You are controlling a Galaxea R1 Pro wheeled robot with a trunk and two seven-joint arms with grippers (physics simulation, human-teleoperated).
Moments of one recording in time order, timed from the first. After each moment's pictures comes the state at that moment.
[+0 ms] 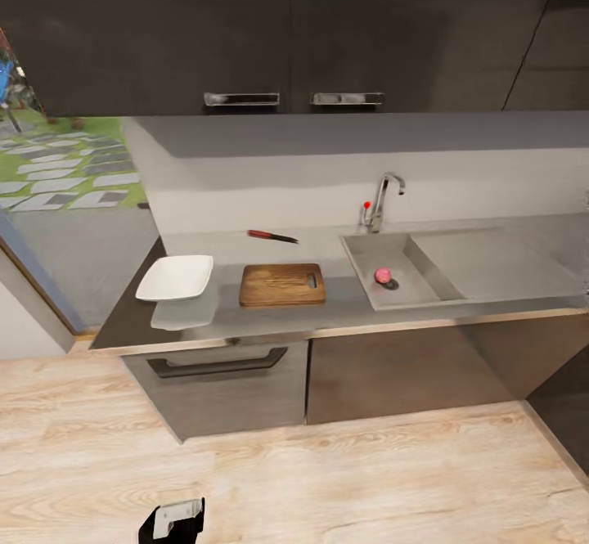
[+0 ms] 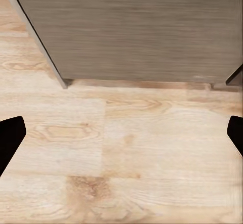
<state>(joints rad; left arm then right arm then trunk) -0.45 0.01 0.26 0.08 -0.14 -0.73 0.04 0.00 -0.04 0.02 -0.60 0.01 -0.40 -0.13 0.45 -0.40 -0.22</state>
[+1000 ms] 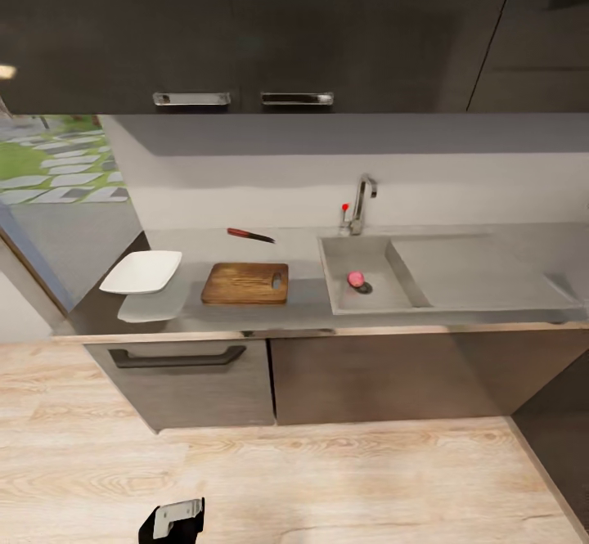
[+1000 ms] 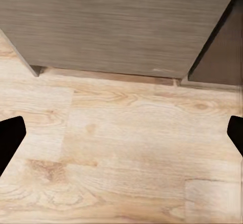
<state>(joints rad) -0.45 0.01 0.26 0.08 -0.14 -0.73 0.04 0.00 -0.04 0.02 -0.60 0.01 -0.40 -0.13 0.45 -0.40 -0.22</state>
